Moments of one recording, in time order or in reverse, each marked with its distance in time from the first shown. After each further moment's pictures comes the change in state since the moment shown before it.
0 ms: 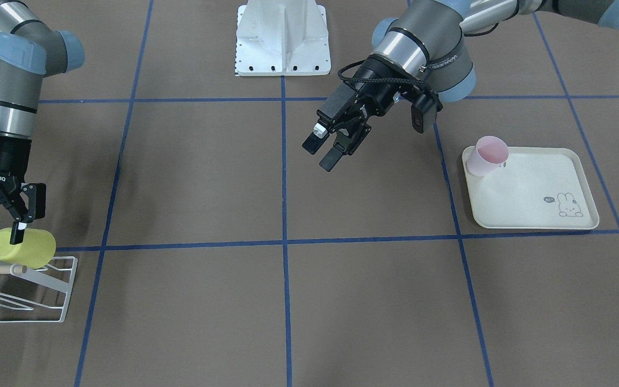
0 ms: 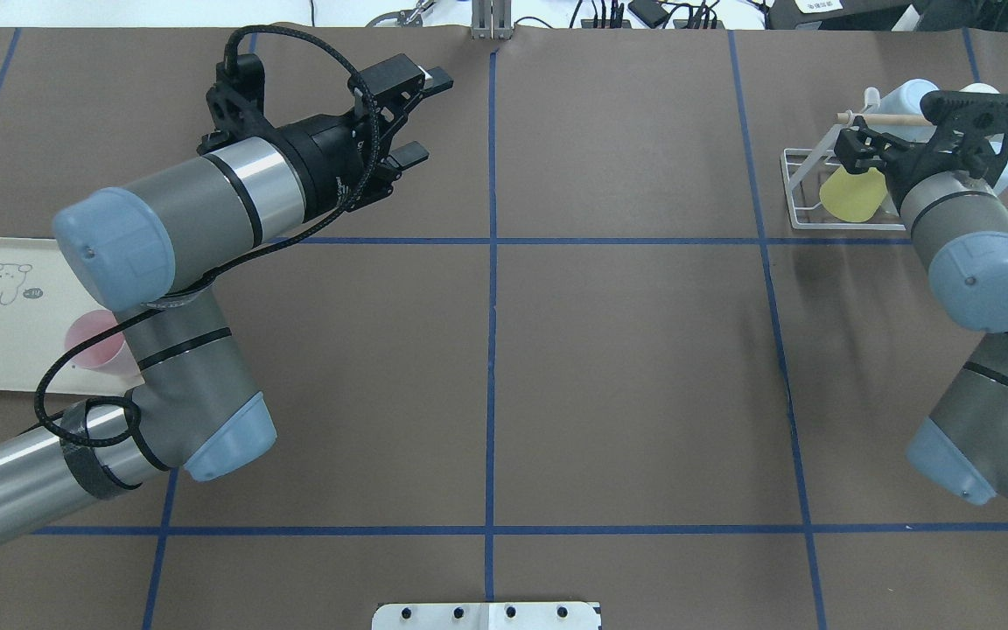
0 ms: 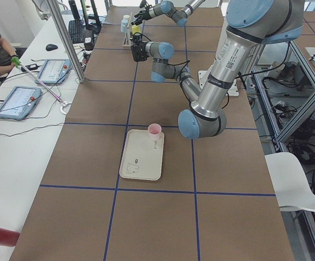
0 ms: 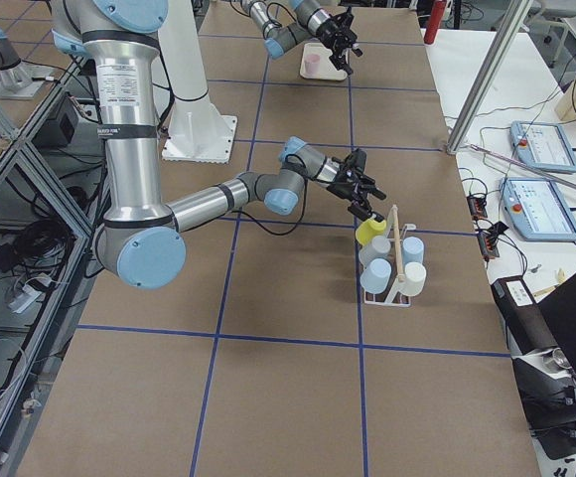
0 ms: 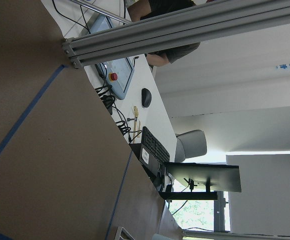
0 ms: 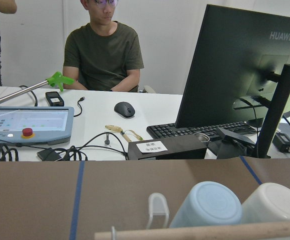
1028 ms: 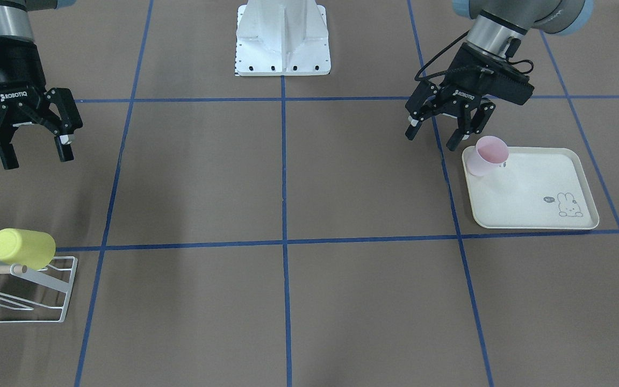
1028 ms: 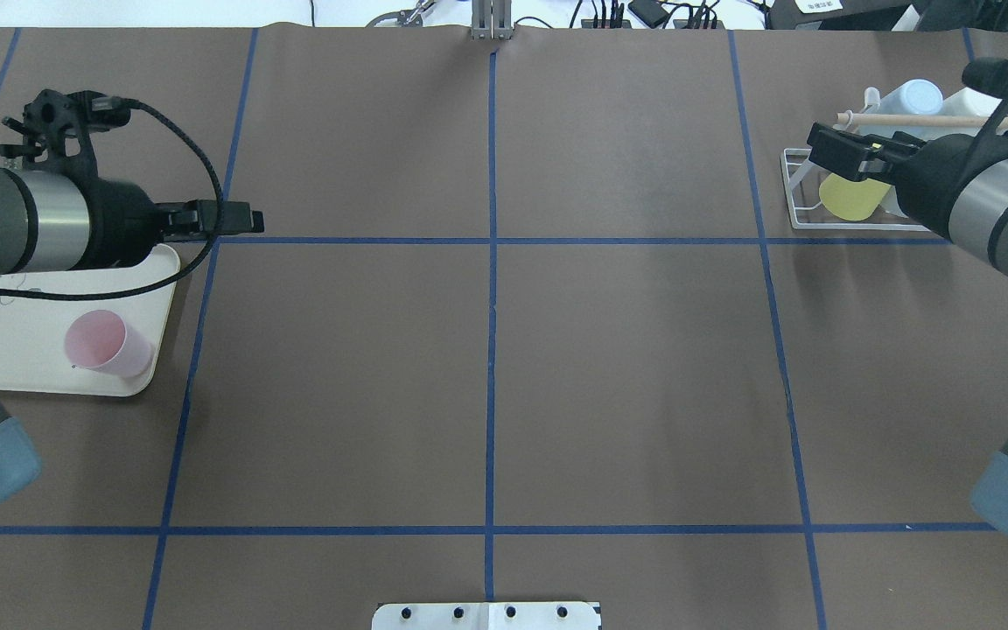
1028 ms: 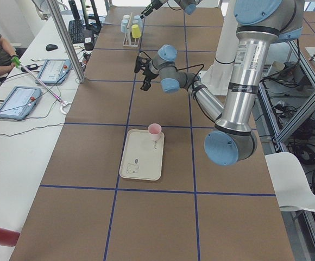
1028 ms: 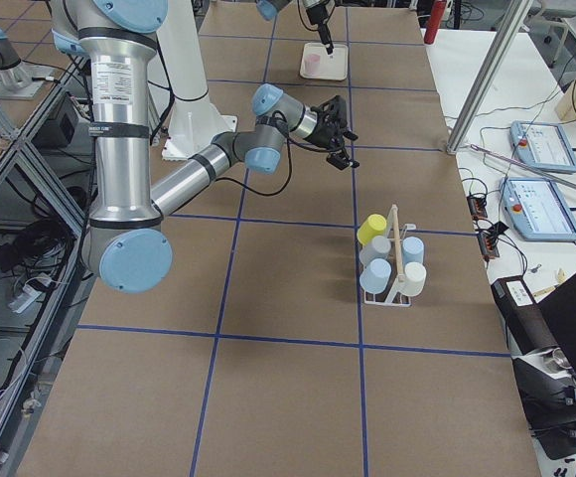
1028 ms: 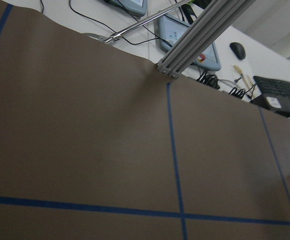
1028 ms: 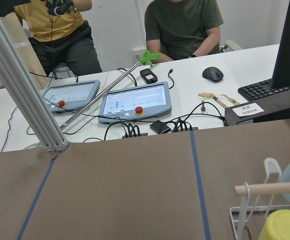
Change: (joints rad) left arm -0.139 0.426 -0.384 0.603 -0.414 0.807; right arm 0.000 -0.057 0.336 -0.048 0.334 0.070
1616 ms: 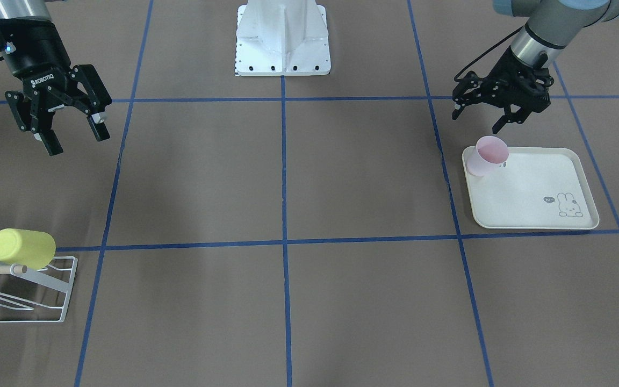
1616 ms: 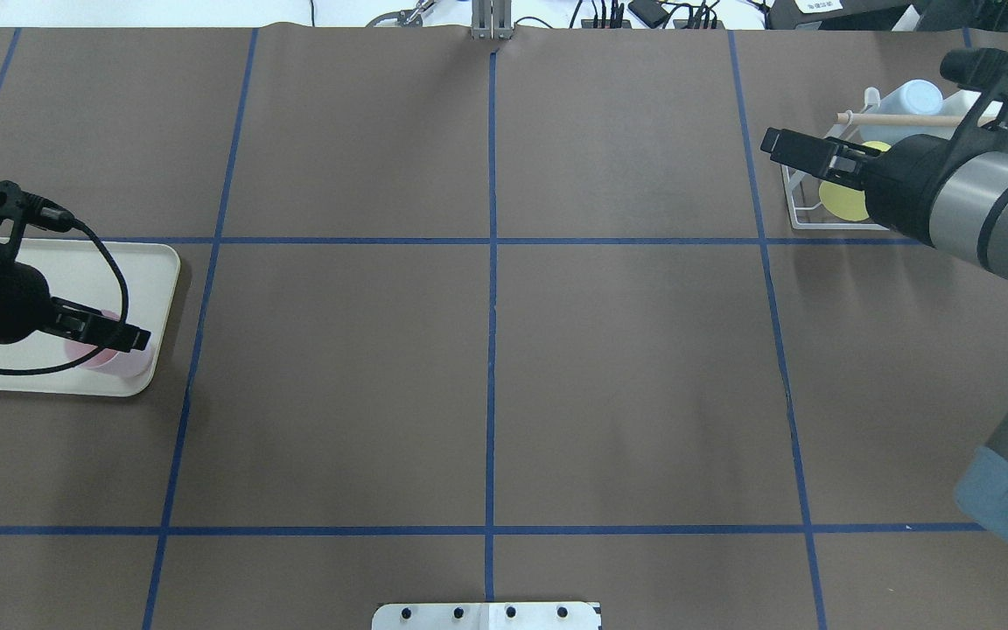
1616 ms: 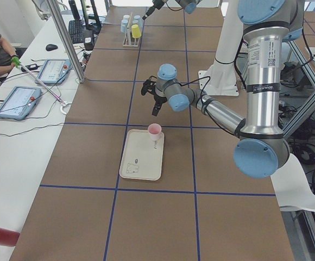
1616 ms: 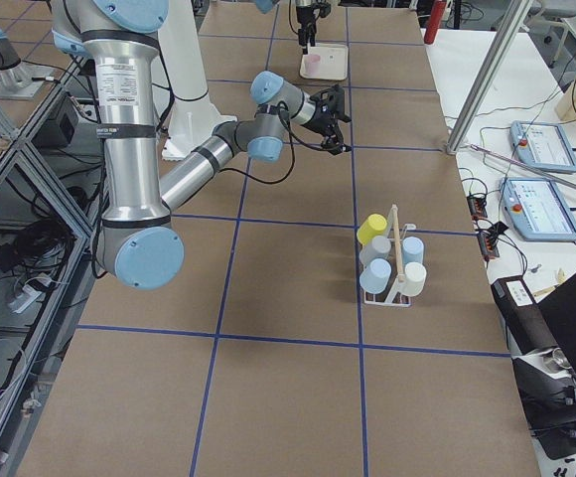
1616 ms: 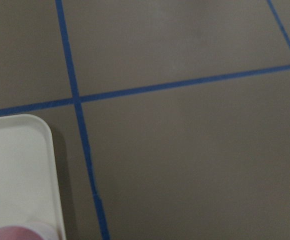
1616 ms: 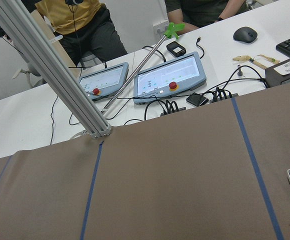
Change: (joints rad) left arm -0.085 0.188 -0.009 0.127 -0.252 0.463; right arm -0.005 0.053 0.014 0.005 0.111 0.124
